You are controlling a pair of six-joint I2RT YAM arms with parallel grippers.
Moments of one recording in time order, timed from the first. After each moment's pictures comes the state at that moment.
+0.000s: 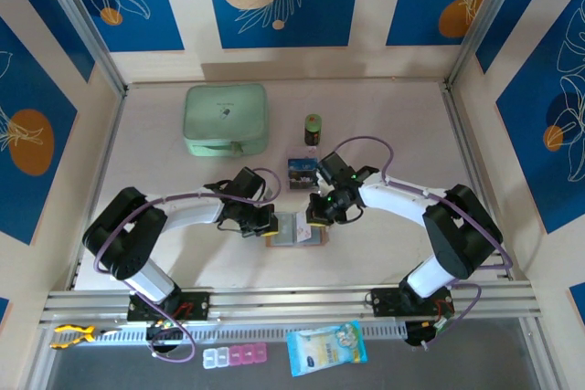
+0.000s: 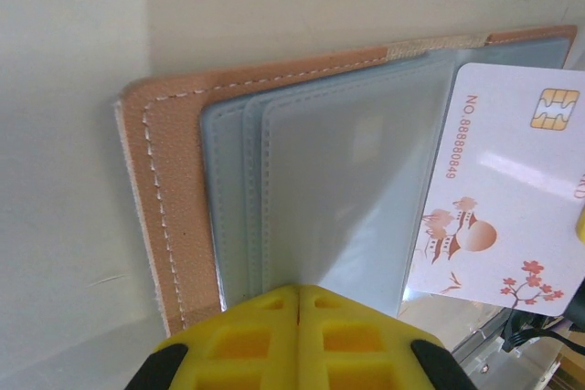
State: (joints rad) left arm -0.70 1.60 0.75 -0.31 0.49 -0.81; right arm 0.66 1.55 0.88 -0.59 -0.43 0.68
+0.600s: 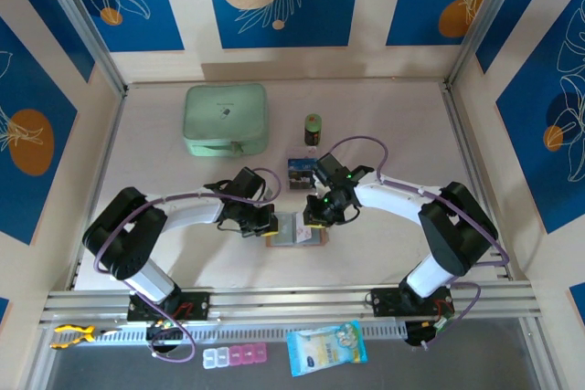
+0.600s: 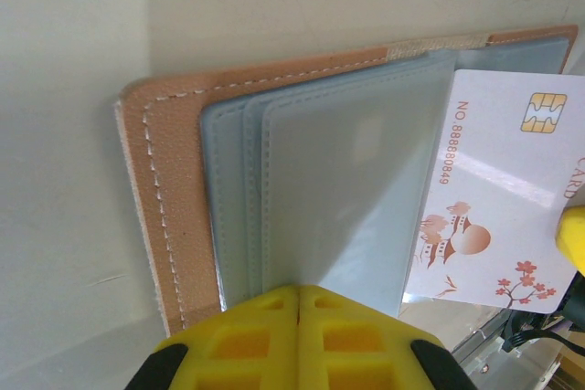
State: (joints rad) left arm -0.70 1.60 0.75 -0.31 0.49 -0.81; right arm 0.69 1.57 0.90 -0.61 -0.41 0.69
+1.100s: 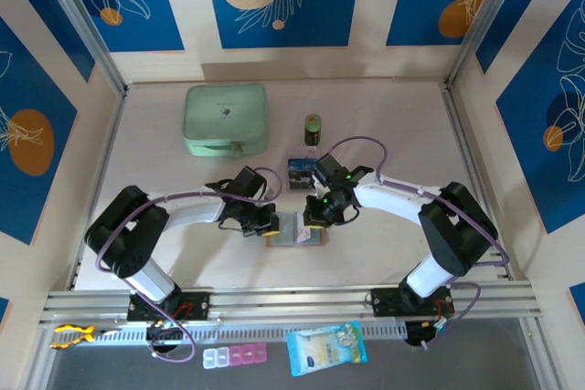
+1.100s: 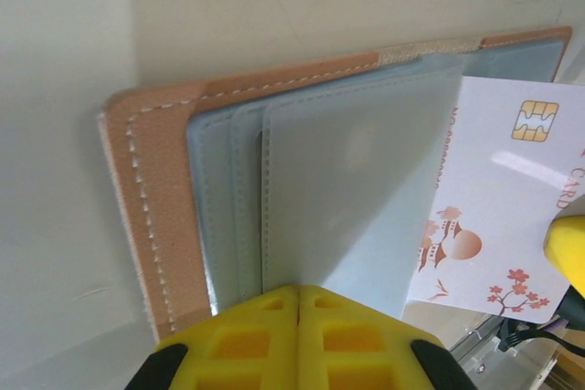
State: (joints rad) left arm -0.70 1.62 0.77 -0.30 0.50 -0.81; right arm 0.69 1.57 0.90 -0.61 -0.41 0.69
